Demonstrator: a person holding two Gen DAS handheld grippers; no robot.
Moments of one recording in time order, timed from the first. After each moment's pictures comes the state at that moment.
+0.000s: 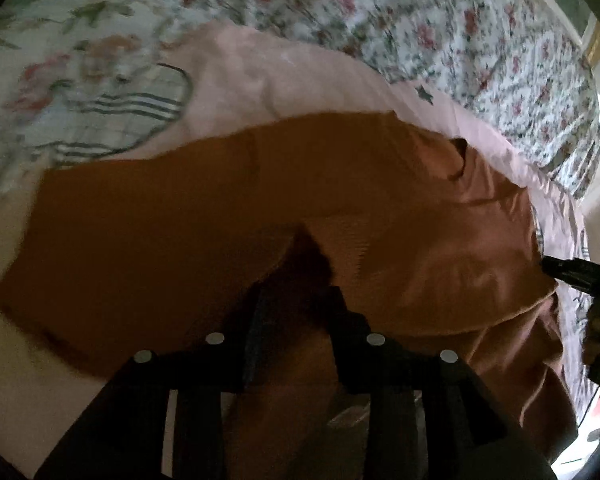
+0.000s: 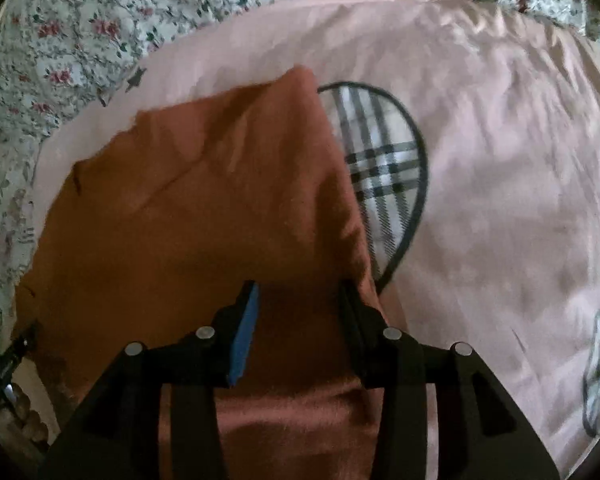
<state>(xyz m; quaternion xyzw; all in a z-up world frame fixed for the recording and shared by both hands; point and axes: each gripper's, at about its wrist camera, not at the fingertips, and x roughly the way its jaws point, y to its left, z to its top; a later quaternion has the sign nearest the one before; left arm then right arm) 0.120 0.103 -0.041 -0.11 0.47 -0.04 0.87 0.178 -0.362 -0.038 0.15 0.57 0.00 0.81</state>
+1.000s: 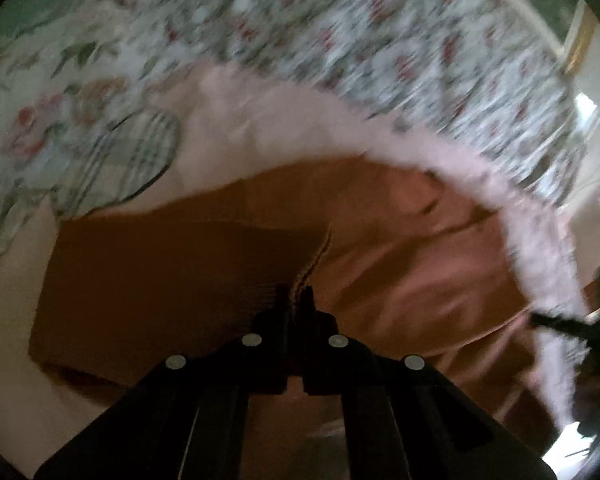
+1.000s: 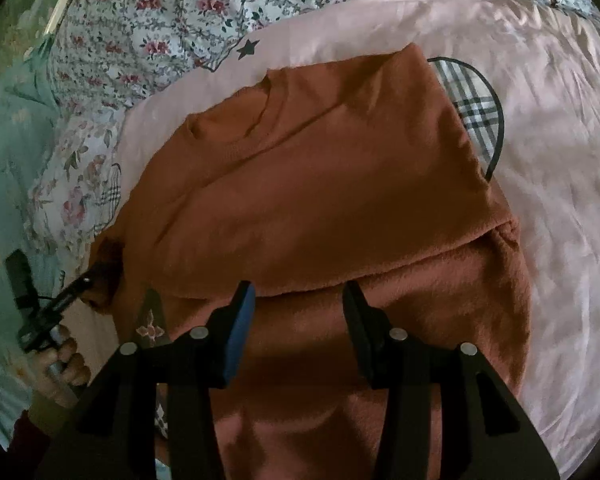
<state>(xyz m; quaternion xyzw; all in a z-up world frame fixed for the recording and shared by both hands) 0.134 0.096 0.010 -0.13 0.43 -0.09 0.89 0.121 -0.288 -0.006 0.20 0.57 0.09 0.79</state>
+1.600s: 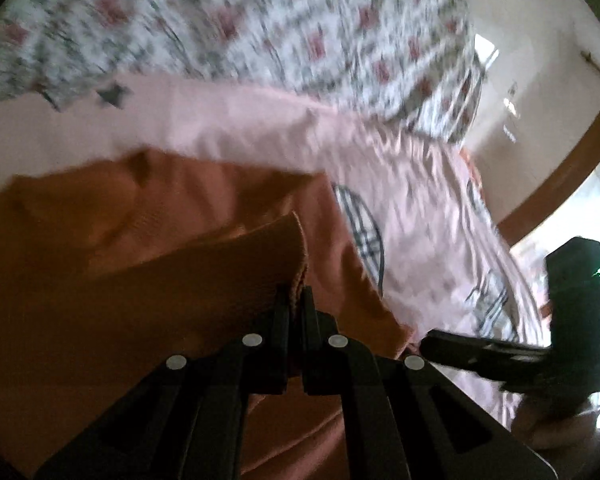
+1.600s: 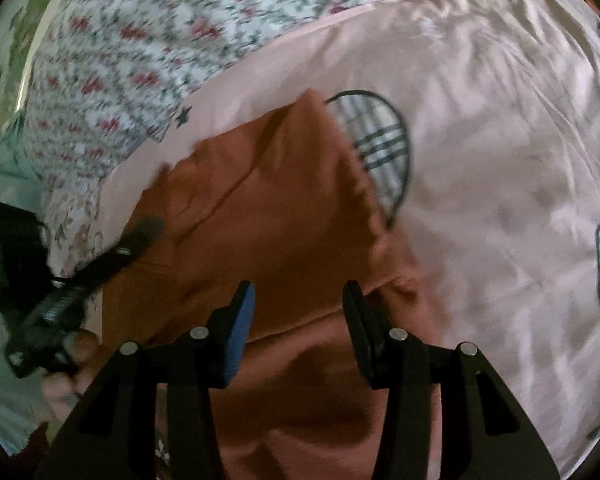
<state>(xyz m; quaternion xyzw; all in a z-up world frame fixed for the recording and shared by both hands) 0.232 -0.186 -0.026 -0.08 0.47 -0.30 0.83 0.129 -0.390 -0.012 0.28 0.54 0.02 0.79</state>
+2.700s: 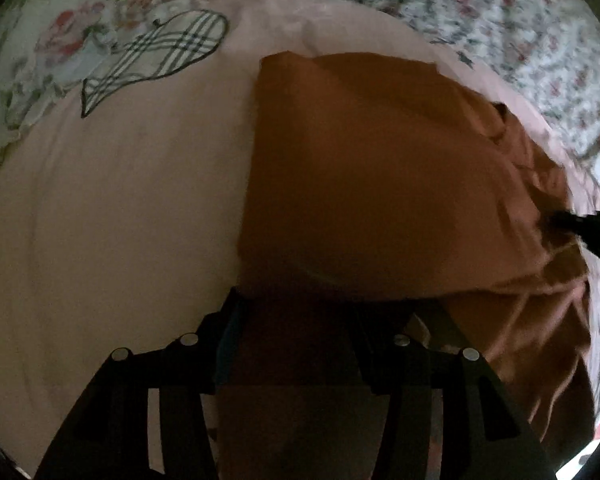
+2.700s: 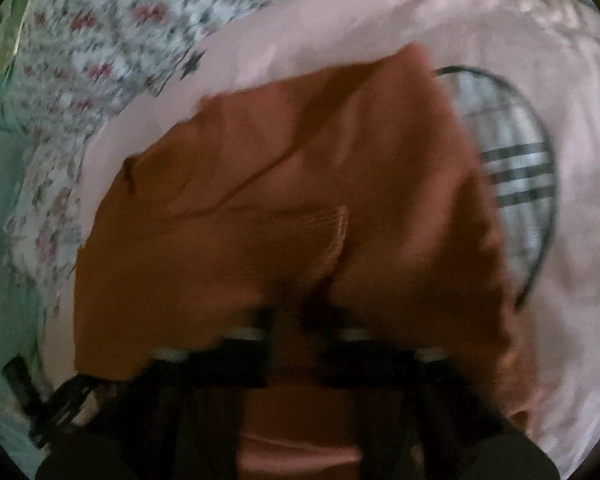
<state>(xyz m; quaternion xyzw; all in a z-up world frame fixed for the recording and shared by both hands) 0.094 0.095 -0.085 -0.13 0.52 0.04 0.84 0.217 -0.311 -0.056 0.20 0.58 0.09 0.79</state>
